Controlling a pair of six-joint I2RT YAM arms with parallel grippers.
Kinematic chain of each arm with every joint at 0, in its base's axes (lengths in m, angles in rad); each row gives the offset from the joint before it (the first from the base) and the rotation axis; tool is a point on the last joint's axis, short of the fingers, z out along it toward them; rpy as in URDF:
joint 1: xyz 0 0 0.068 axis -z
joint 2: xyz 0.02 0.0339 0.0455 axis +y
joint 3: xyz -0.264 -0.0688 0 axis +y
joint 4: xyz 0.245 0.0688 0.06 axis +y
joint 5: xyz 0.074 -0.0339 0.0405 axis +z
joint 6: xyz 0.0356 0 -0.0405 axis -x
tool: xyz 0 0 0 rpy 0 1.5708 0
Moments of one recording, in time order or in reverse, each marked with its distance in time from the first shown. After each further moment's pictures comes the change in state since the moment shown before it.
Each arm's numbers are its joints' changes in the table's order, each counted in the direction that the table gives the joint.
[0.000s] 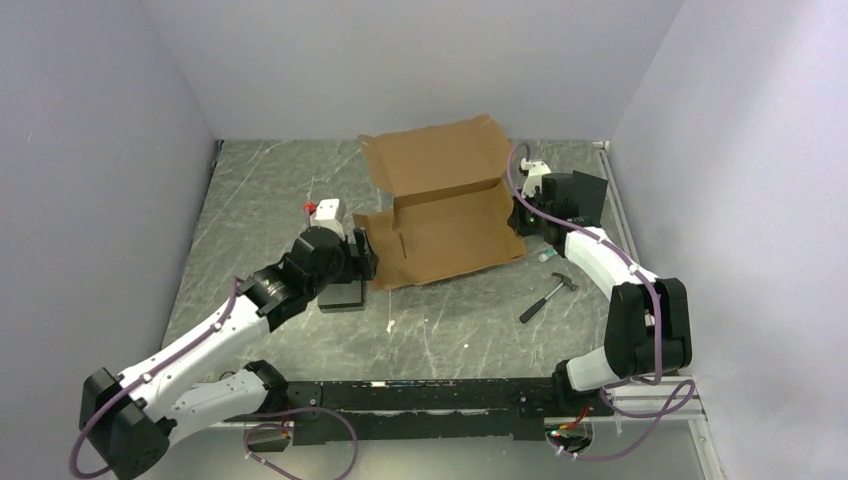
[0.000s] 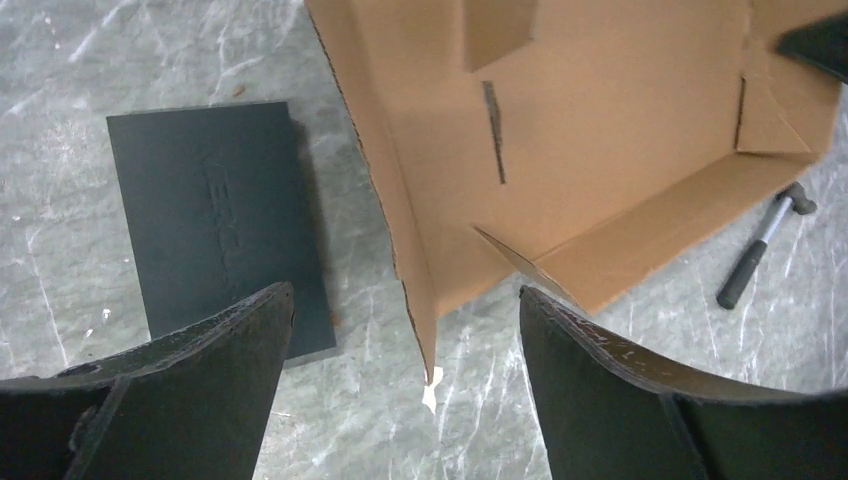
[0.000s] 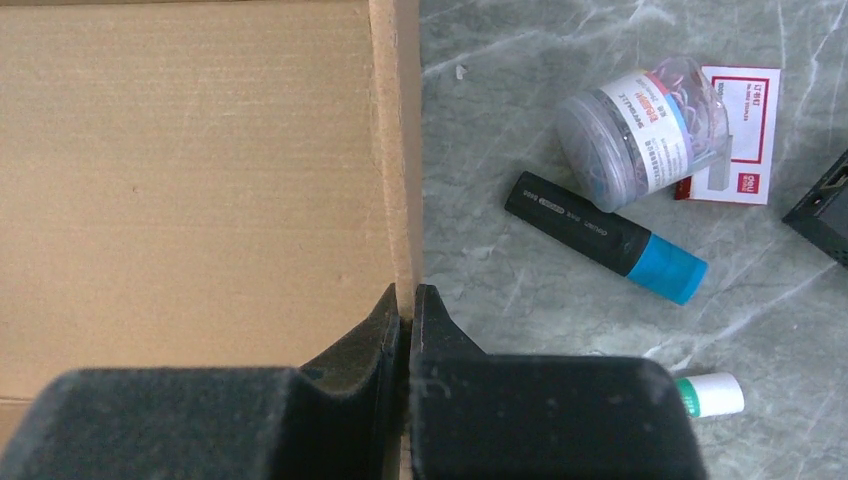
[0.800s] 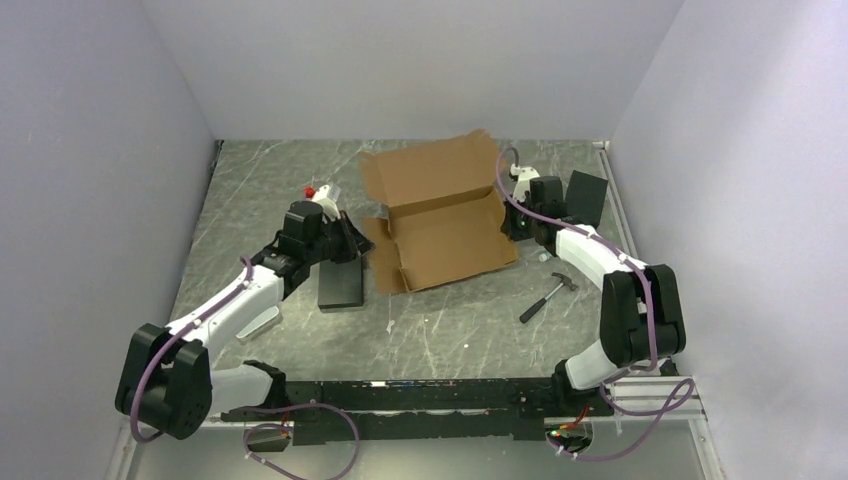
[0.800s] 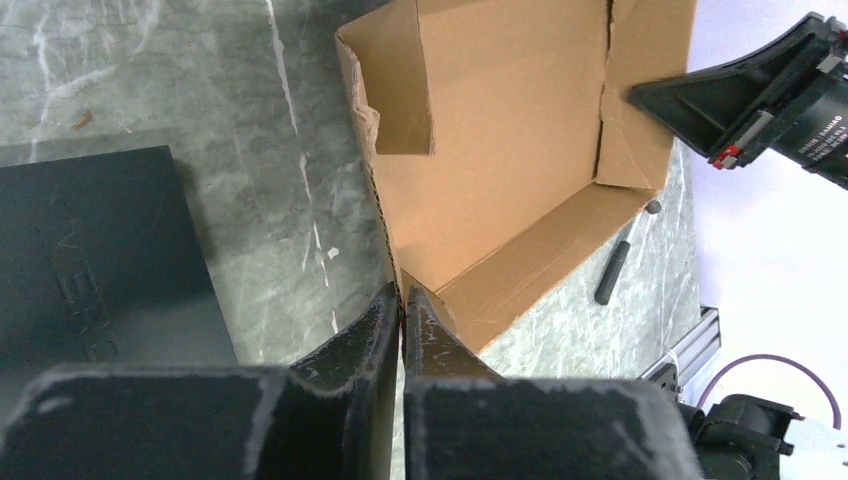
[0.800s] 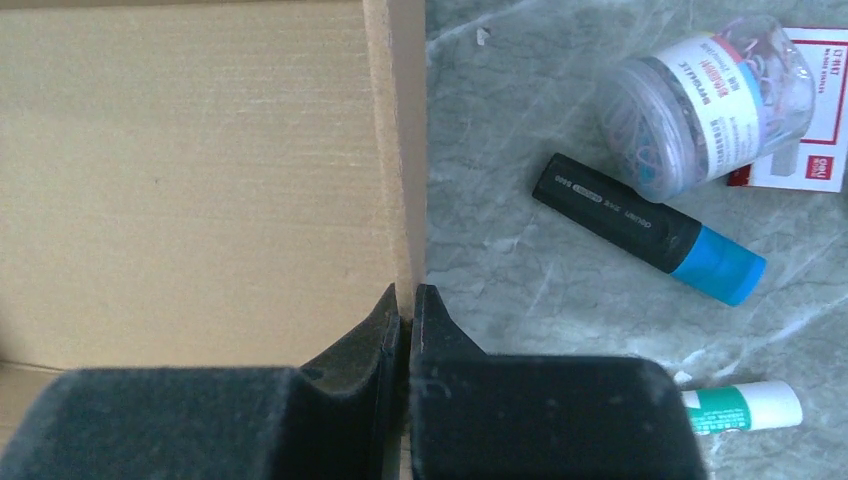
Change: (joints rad) left arm -0.345 0.277 0.040 -0.339 -0.565 0.062; right arm -0.047 0.068 0.000 -0.005 -0.030 -0.022
